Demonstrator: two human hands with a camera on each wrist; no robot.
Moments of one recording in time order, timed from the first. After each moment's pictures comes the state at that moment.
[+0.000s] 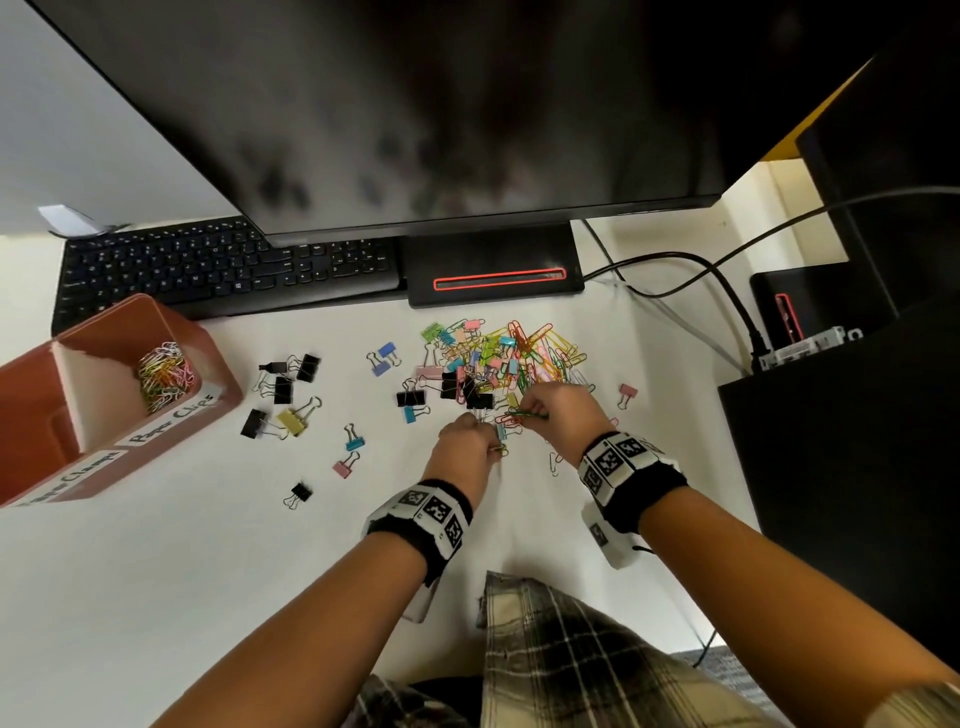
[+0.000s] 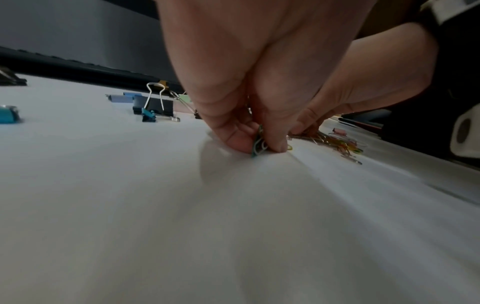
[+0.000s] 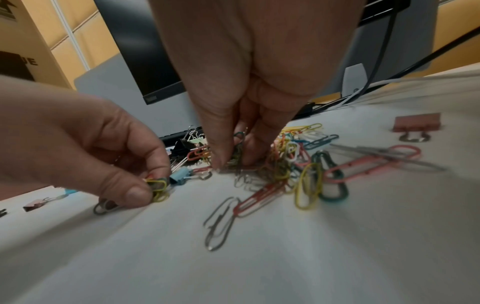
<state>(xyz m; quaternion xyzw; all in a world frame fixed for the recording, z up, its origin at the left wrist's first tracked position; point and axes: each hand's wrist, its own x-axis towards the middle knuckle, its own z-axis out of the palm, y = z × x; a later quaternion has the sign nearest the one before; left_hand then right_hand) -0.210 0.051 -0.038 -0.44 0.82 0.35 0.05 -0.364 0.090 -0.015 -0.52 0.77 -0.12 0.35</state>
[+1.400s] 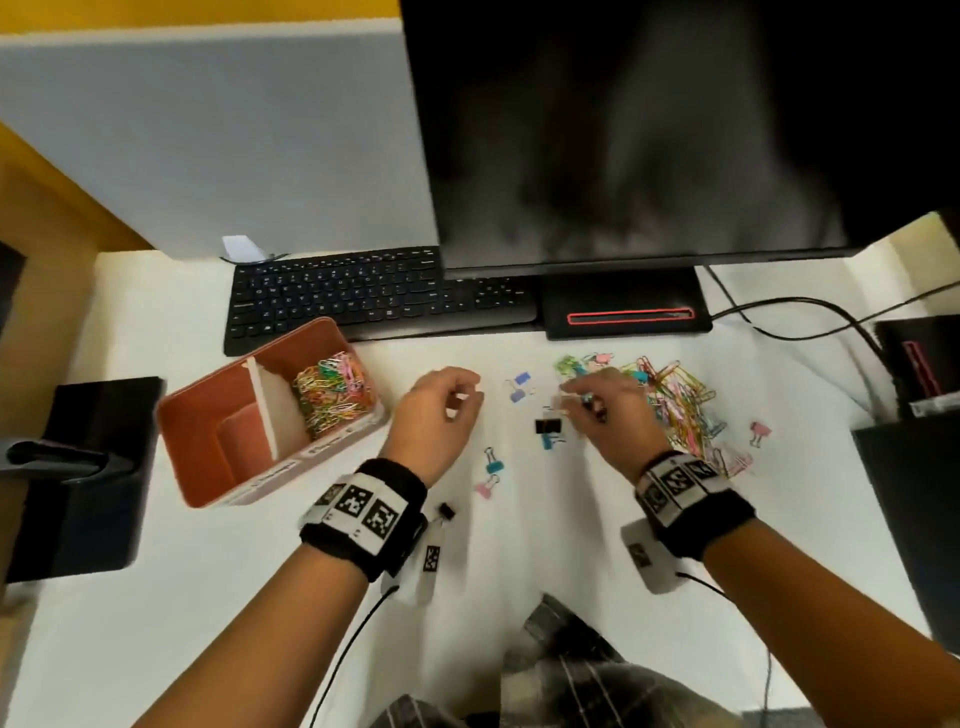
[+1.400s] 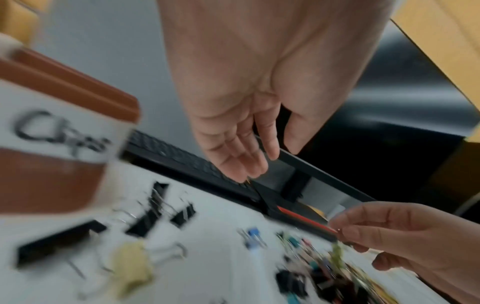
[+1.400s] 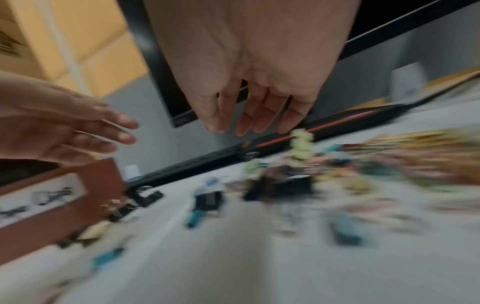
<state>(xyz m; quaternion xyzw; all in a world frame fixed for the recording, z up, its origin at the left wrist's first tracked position) -0.059 -0.069 0.049 -0.49 0.74 0.44 -0.16 -0.264 0.023 0.026 -0.51 0.78 -0.23 0.27</state>
